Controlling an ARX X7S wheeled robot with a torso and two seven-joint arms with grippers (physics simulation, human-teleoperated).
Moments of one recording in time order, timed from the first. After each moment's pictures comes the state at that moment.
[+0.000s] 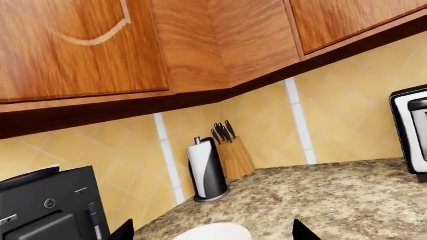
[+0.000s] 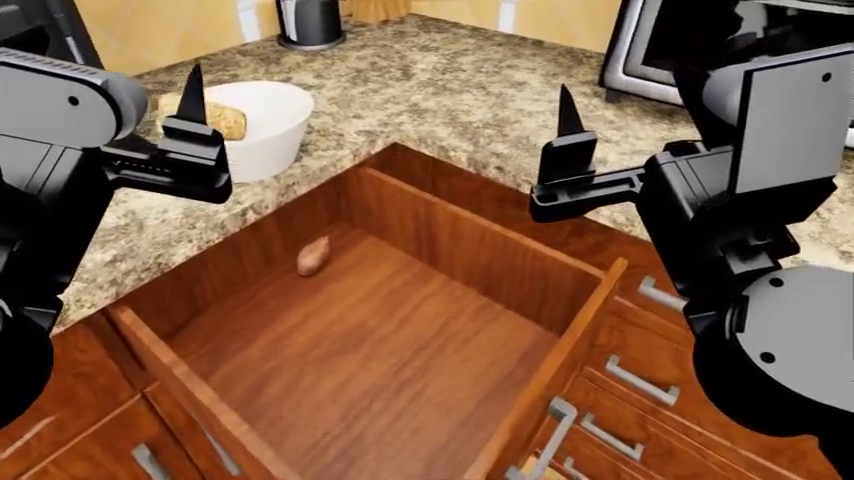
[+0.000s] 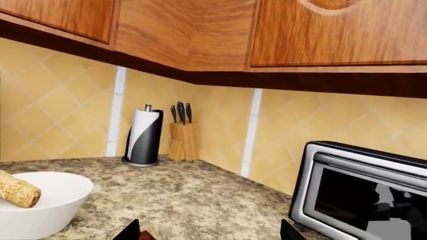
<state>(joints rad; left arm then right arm) -0.89 -0.82 0.17 0.72 -1.03 -0.94 -0.62 1.53 1.01 -1.41 -0.58 1.29 0.09 0.97</state>
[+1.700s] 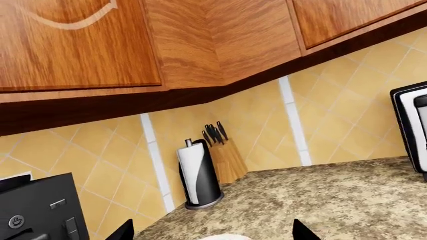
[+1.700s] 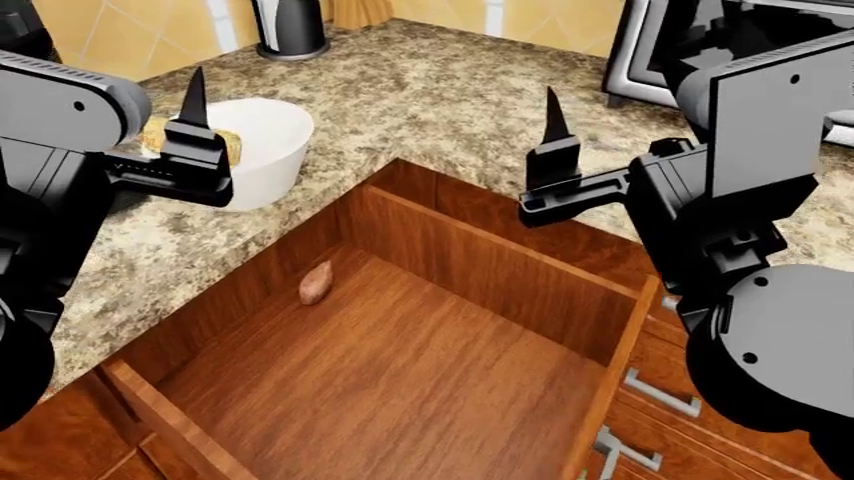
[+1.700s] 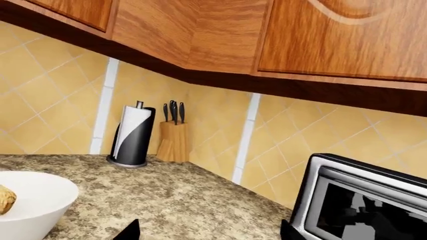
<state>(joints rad) -0.89 -0.83 0.19 0.72 -1.04 -0.93 -0.63 1.55 0.99 -1.40 -0.58 1.26 0.16 0.96</state>
